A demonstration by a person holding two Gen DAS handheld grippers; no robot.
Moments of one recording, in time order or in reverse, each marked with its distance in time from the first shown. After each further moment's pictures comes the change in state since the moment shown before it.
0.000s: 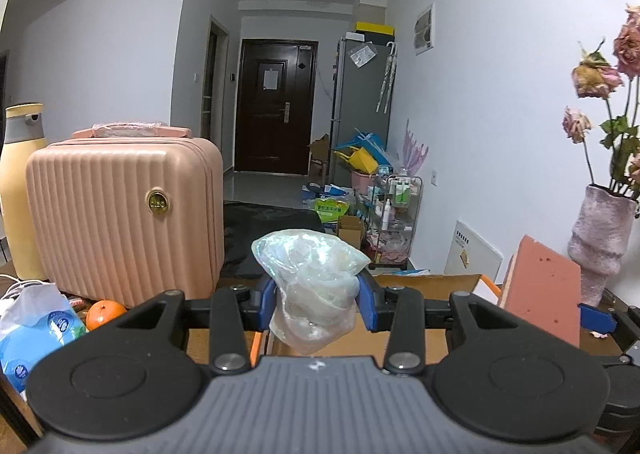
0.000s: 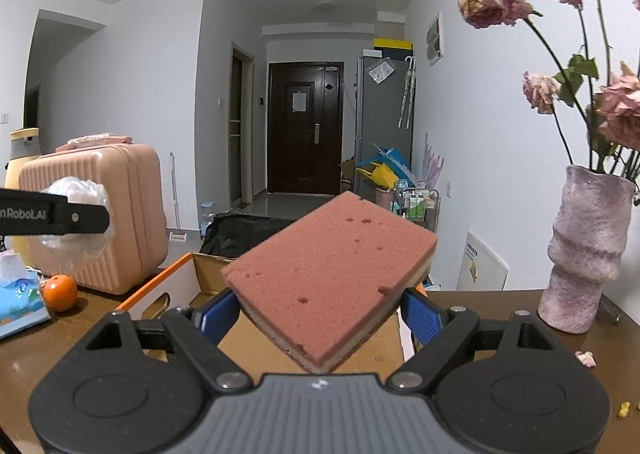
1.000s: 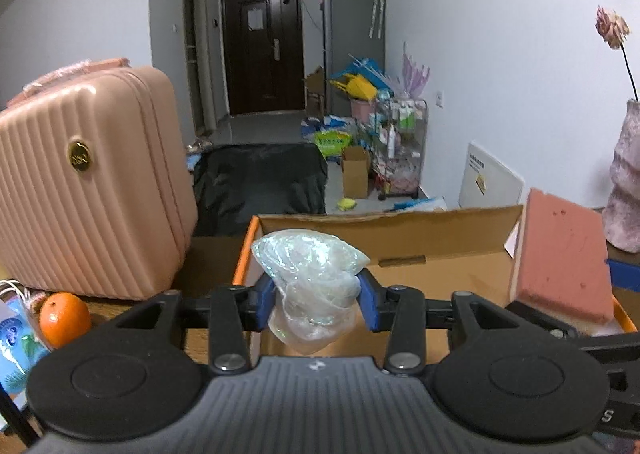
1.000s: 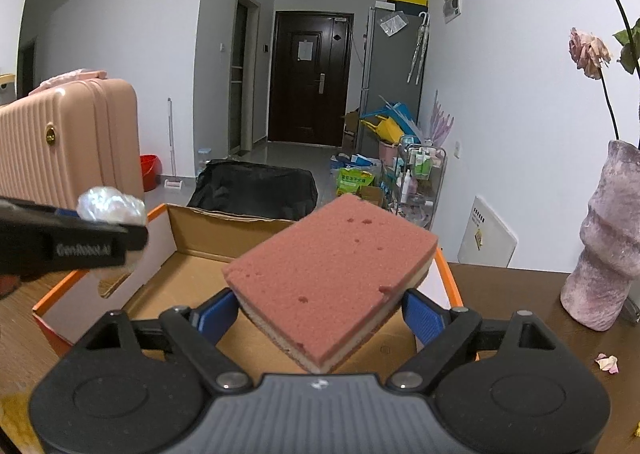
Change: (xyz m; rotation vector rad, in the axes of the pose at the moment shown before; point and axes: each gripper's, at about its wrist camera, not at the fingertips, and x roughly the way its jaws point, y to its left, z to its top) left arm 0.115 -0.015 -0.017 0.108 0.208 0.029; right arm 0.078 0.007 -0.005 -0.048 0.160 -0.006
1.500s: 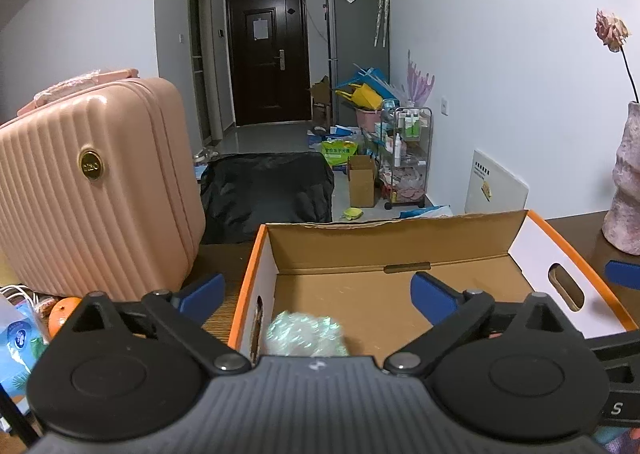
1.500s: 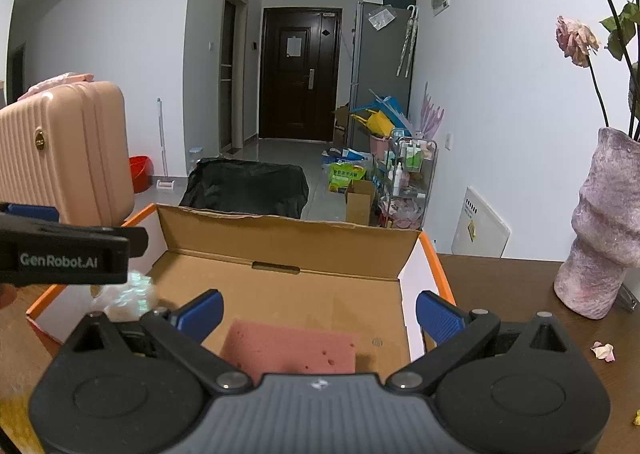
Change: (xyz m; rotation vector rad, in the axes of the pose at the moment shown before) left arm -0.004 -0.003 -0.005 0.007 -0.022 0.015; right arm 0.001 -0.007 0.001 0.025 0.017 -0.019
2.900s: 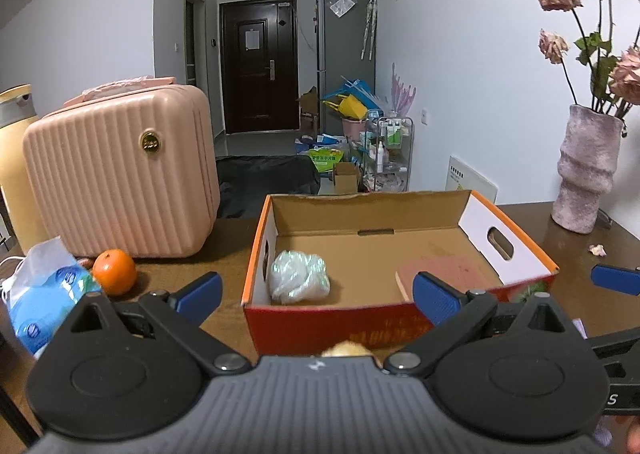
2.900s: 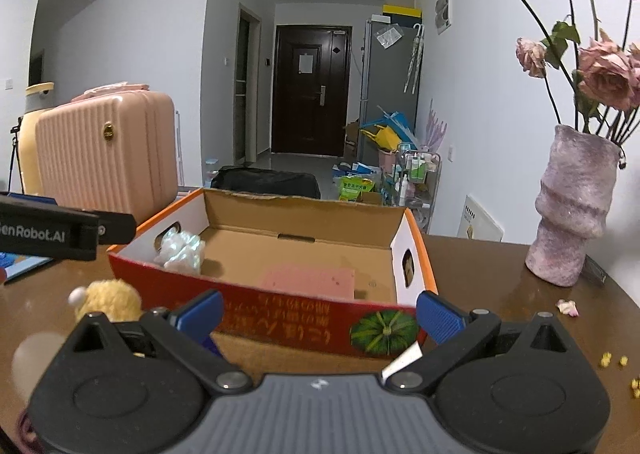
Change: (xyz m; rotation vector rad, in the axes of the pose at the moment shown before) left arm -0.112 0.007 -0.040 -0.011 -0.036 -0.044; right arm -0.116 0.002 -0.057 -0.012 -0.055 0.034
